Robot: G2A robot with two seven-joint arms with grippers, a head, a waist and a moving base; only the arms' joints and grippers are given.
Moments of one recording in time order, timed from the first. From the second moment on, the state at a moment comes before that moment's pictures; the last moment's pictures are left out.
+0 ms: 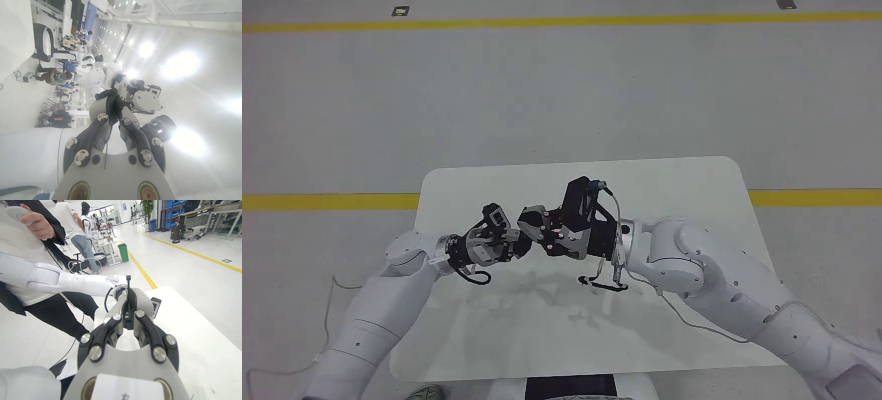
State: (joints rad) left arm 1.28 -1.04 -1.15 -1.36 -0.97 0.10 -1.33; right arm -0.94 -0.94 0.64 -1.94 -0.56 -0.34 0.27
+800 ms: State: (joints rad) left arm 1.37 -0.99 -1.28 -1.44 -0.90 0.09 -1.39; right arm -0.94 -0.94 0.64 -1.94 -0.56 -0.34 0.27
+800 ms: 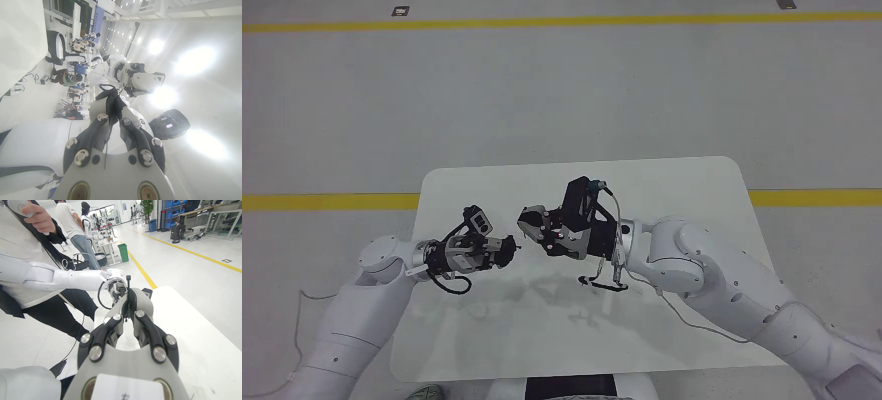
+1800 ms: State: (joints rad) left arm 1.37 -0.99 -1.28 -1.44 -0.90 0.09 -1.39; right arm -0.75 -0.92 0.41 -1.88 -0.51 -0.34 0.13
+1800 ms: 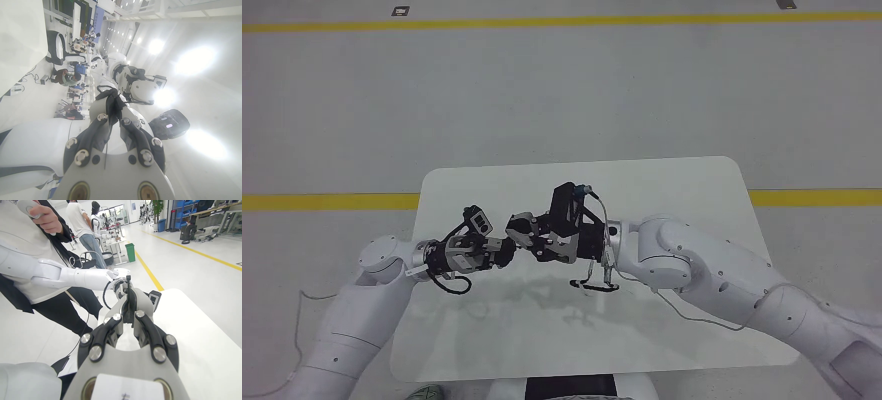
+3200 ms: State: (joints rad) left arm 1.37 -0.99 -1.28 -1.44 -0.90 0.09 -1.39; right arm -0.87 -0.93 0.52 -1.90 -0.58 -0.34 0.21
